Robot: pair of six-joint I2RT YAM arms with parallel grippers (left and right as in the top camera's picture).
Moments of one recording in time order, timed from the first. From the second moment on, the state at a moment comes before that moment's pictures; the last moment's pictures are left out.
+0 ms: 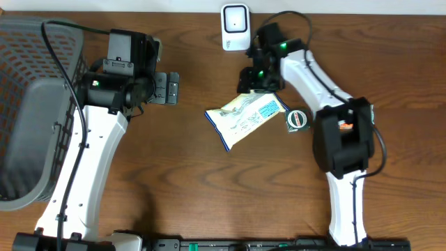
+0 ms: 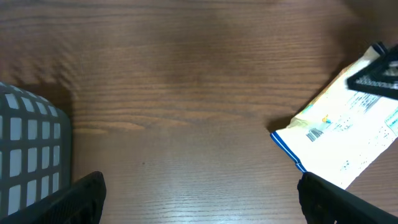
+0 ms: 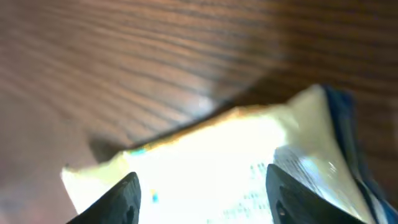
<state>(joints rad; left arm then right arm) -0.16 1.48 1.47 -0.98 -0.01 -0.04 0.31 2.29 1.91 -0.96 -0.38 0.21</state>
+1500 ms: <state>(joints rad) -0.21 1.68 1.47 -0.96 0.36 -0.12 0.23 2.43 1.93 -1.11 -0.62 -0.33</state>
